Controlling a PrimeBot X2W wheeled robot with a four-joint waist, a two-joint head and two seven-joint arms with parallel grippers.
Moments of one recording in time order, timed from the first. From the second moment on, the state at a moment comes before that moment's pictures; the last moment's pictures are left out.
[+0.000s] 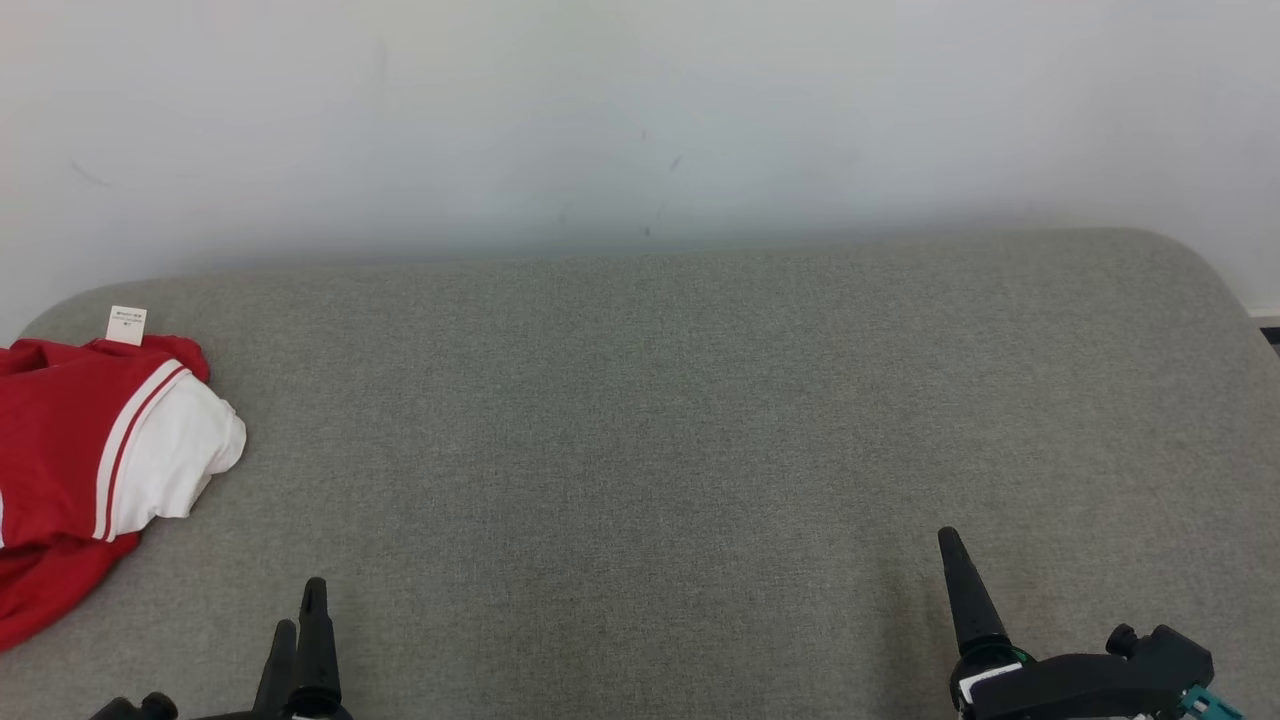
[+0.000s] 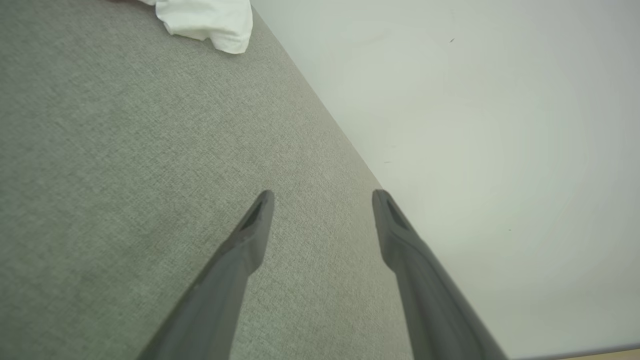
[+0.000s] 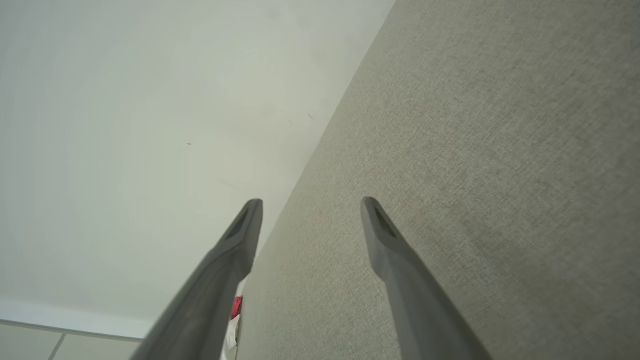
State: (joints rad) left arm -0.03 0.04 0.05 0.21 -1.03 -0.06 -0.04; right arm -0.04 -0.05 0.02 0.23 1.14 0.13 -0.04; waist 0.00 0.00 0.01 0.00
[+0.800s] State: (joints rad) left arm 0.00 0.04 -0.01 0.19 -0.65 -0.04 -0.11; right arm -0.01 -0.05 0.04 0.21 0.75 0.13 -0.12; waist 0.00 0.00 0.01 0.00
